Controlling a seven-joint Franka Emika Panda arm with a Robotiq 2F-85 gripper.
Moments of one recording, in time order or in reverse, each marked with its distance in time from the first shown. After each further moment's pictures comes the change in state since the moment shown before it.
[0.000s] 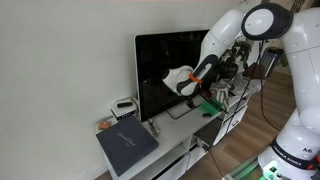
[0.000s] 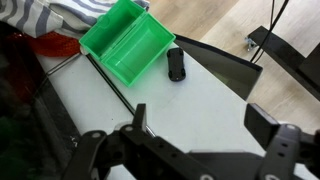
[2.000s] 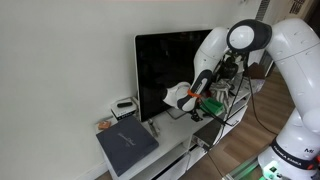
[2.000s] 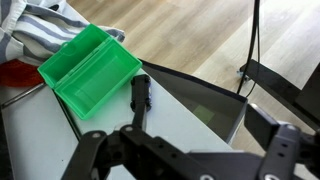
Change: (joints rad) arm 0.066 0.167 -0.018 -0.001 -0.033 -0.095 0.158
